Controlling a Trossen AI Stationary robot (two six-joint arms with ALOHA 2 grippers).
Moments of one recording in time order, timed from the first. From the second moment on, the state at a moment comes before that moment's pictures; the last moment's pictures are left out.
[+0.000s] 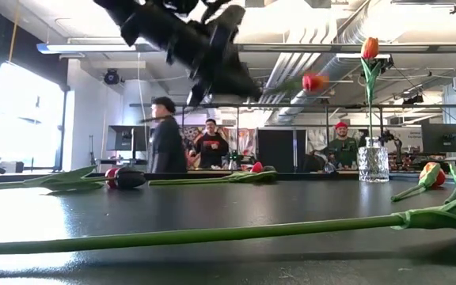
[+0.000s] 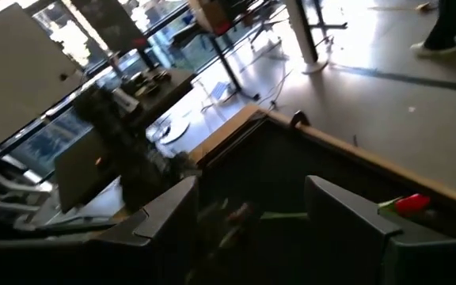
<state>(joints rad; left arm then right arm) 0.01 1.67 1.03 0.14 -0.13 -0.44 -0.11 1.03 1.51 -0.78 0.25 0.58</state>
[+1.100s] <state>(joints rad) 0.09 1.49 1.04 0.68 -0.03 -0.47 0.10 1.29 1.51 -0.49 0.49 0.56</state>
